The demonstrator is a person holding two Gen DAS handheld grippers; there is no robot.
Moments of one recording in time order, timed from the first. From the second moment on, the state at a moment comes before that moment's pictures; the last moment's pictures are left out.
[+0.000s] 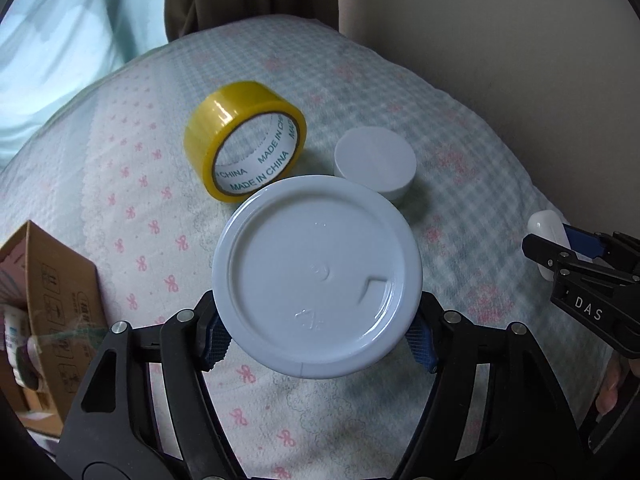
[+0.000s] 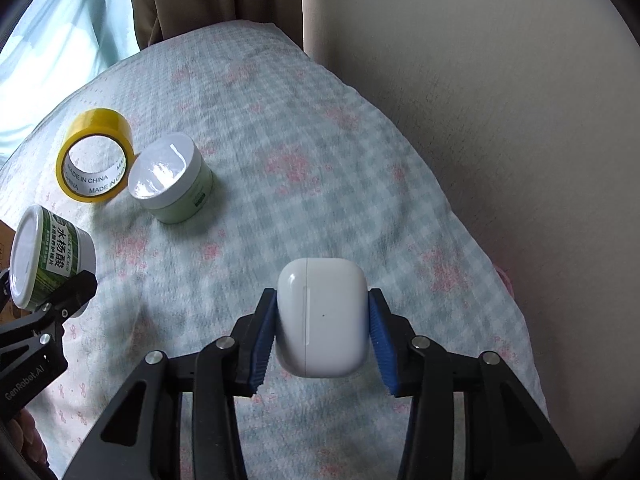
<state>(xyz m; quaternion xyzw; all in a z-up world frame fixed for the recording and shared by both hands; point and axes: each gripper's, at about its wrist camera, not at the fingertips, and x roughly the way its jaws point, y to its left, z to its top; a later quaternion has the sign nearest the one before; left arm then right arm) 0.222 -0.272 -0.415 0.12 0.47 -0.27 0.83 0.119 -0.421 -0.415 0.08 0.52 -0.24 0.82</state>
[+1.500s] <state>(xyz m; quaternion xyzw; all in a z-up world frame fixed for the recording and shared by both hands) 0.254 0.143 -0.211 0.04 0.49 -0.14 0.86 0.229 -0.052 -0.215 0.08 0.51 -0.04 0.85</state>
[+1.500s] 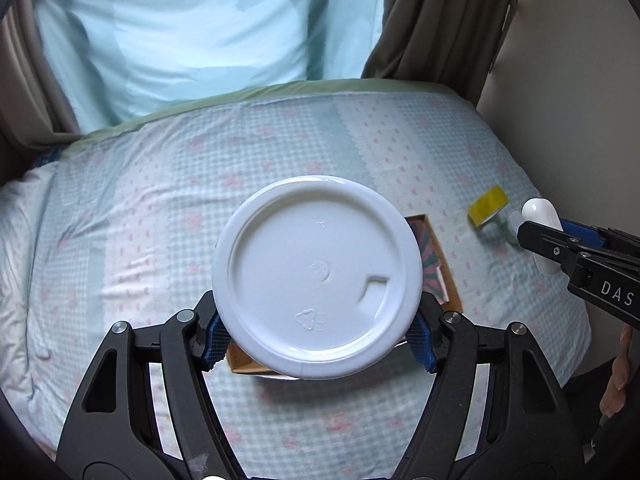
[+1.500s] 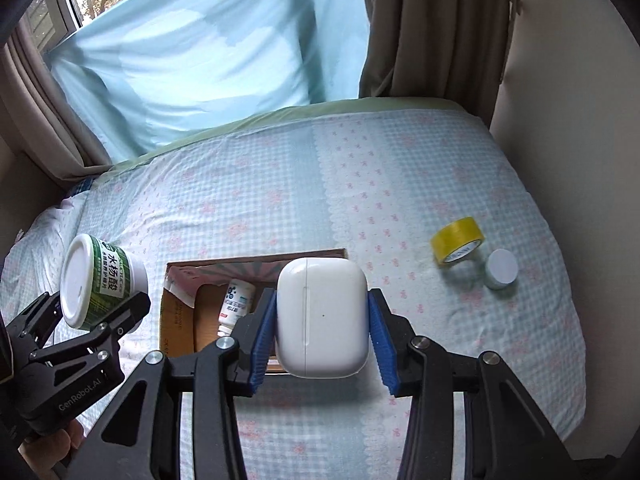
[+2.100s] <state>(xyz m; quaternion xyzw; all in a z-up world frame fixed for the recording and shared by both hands) 0.319 0.190 -0.361 0.04 0.57 -0.14 0.81 0.265 0.007 -0.375 0.09 0.60 -0.04 0.79</state>
